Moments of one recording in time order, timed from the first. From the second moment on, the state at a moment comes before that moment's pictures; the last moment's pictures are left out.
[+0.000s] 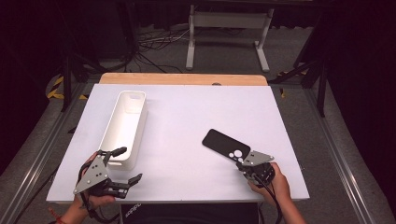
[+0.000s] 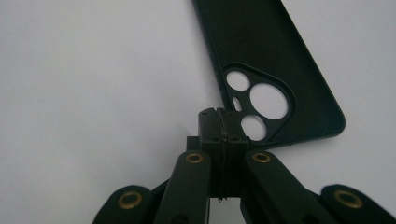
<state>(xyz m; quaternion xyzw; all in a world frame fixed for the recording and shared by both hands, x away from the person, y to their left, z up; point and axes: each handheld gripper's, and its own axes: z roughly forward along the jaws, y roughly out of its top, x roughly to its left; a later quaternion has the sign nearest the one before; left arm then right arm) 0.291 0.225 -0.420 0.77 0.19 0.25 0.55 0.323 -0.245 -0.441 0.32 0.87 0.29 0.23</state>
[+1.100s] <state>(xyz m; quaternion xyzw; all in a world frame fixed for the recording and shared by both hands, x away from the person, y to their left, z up) 0.296 0.222 -0.420 0.78 0.18 0.23 0.55 0.407 -0.257 -0.433 0.40 0.87 0.20 0.23</state>
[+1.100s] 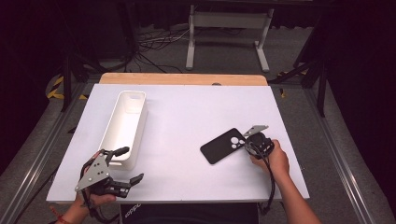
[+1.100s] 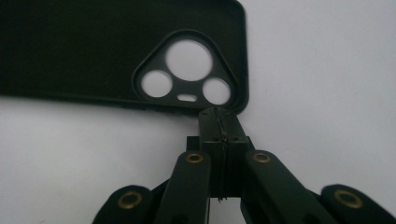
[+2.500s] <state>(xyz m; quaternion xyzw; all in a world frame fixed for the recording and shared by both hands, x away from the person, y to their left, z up) 0.300 0.219 -0.422 0.79 0.18 0.22 0.55 0.466 -0.192 -0.428 0.35 0.88 0.23 0.22</state>
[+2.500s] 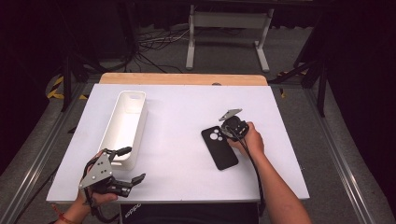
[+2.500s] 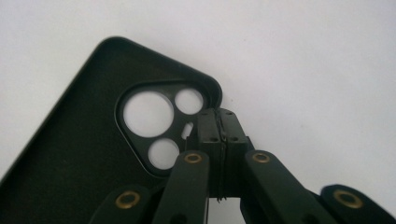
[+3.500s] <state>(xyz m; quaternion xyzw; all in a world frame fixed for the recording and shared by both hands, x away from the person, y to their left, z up) 0.300 0.217 -0.423 0.80 0.17 0.22 0.54 0.489 -0.191 -0.428 0.44 0.84 0.27 0.16</state>
